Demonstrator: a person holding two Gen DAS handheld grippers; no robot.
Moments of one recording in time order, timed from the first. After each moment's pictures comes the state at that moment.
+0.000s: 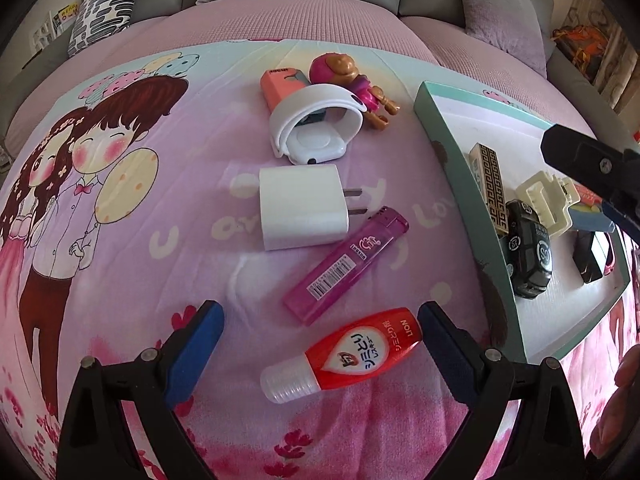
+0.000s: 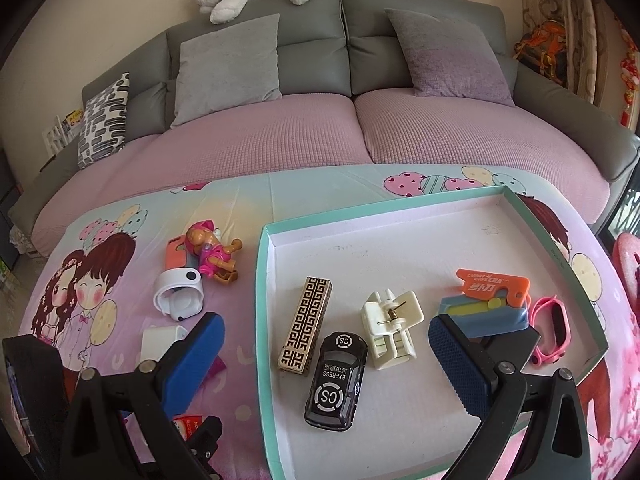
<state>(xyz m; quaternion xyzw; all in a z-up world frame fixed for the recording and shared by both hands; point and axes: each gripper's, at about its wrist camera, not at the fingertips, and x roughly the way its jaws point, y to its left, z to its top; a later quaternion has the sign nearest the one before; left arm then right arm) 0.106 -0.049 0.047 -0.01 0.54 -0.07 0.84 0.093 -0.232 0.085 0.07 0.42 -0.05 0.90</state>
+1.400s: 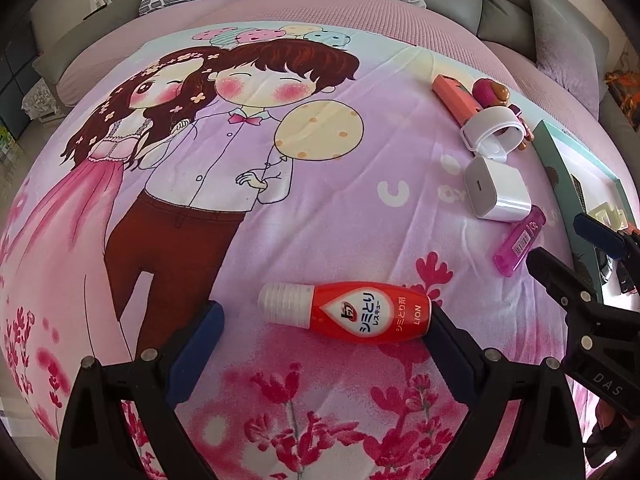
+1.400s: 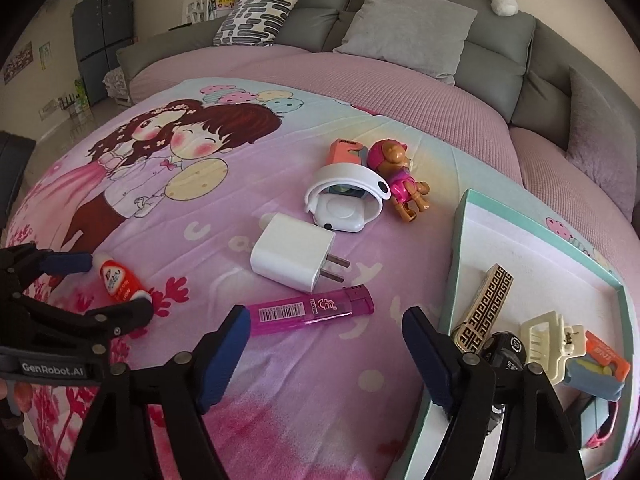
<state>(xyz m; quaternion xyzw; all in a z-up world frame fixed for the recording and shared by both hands) 0.064 0.074 0.022 -0.06 0.54 0.02 0.84 0.076 -0.122 0.036 -0.14 0.45 0.17 0.87</state>
